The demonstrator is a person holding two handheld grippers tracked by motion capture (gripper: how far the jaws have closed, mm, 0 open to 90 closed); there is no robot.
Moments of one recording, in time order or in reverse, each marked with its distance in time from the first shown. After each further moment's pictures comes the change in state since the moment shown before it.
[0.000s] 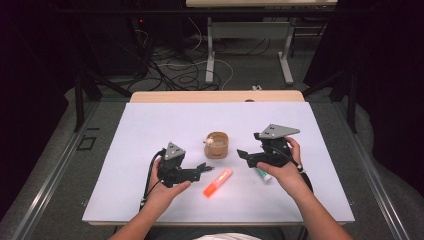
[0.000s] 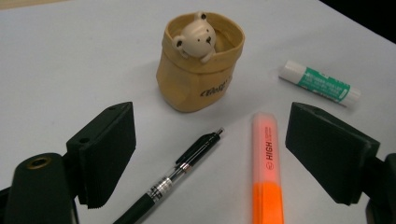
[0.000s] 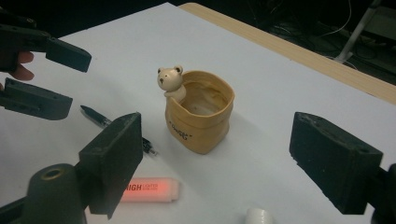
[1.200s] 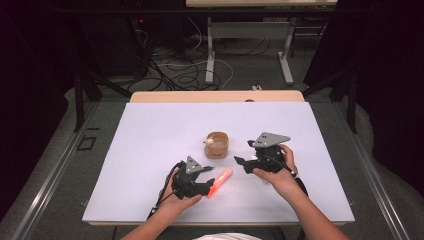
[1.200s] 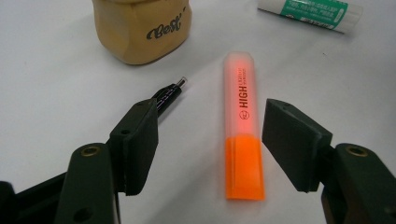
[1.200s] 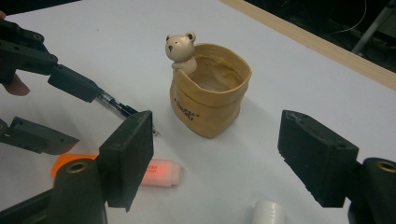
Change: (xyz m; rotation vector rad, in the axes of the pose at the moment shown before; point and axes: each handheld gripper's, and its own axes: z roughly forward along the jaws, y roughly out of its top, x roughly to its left) left arm -0.031 -0.023 0.029 0.142 -0.020 0.136; right arm 0.005 -0.021 0.017 0.034 0.020 -0.064
